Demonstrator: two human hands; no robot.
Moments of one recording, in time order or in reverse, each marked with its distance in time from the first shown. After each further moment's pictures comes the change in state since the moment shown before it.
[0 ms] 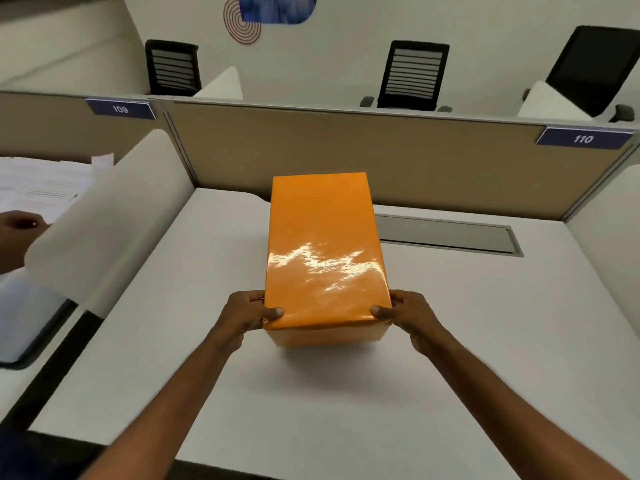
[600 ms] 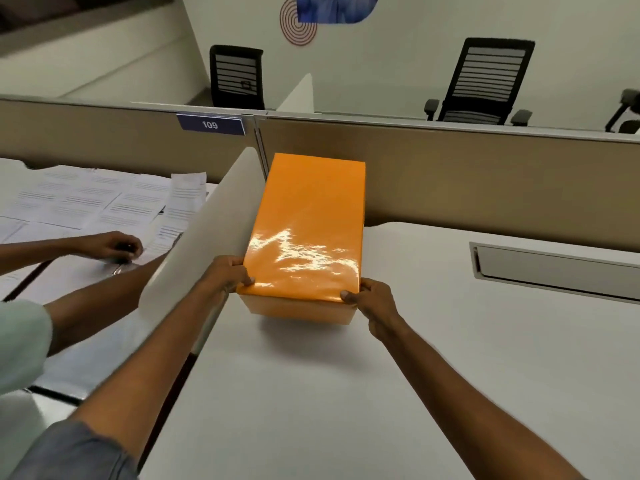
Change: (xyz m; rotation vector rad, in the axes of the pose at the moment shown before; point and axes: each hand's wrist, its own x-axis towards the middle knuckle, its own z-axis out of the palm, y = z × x) left_hand 0.166 0.061 -0.302 0.173 0.178 -0.027; right_hand 0.125 -0.132 0.312 0.185 -0.025 0.013
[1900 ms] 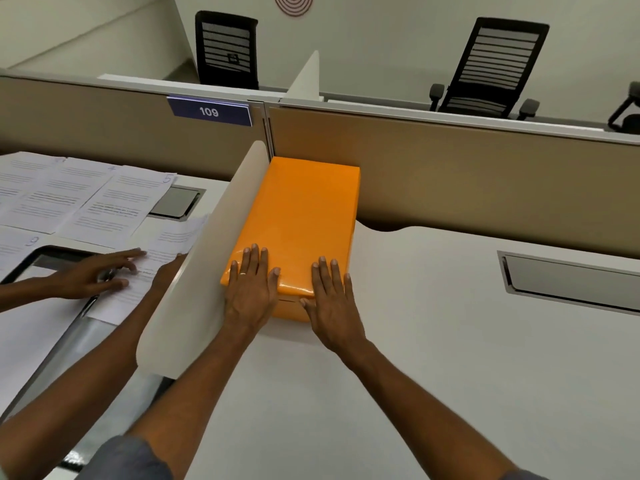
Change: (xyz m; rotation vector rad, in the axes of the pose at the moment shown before) left_hand 0.099 -0.046 0.023 0.820 0.274 0.534; right_hand 0.076 0.021 0.133 -1.252 -0.017 -0.625
